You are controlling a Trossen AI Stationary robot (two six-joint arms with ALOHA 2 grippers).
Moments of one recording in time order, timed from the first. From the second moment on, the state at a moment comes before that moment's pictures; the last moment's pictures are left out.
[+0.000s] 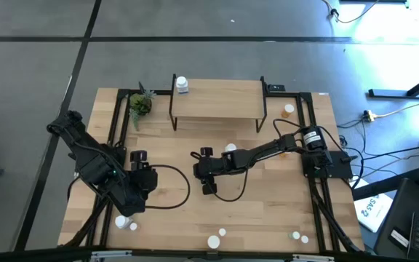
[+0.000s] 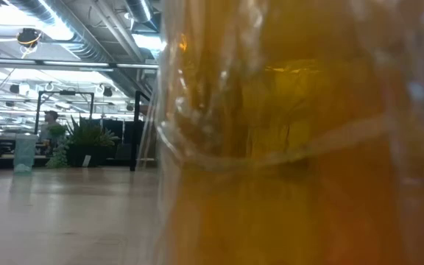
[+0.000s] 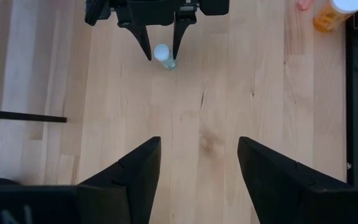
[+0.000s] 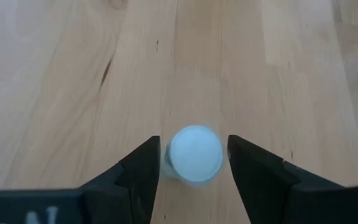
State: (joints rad) left arm -0.75 1.46 1.63 -1.49 -0.45 -0.76; right arm 0.17 2.08 1.38 -0.14 0.17 -0.06
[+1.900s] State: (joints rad) left arm -0.75 1.46 1.63 -1.49 -0.62 -0.76; right arm 0.09 1.78 1.62 -0.56 0.36 0.13
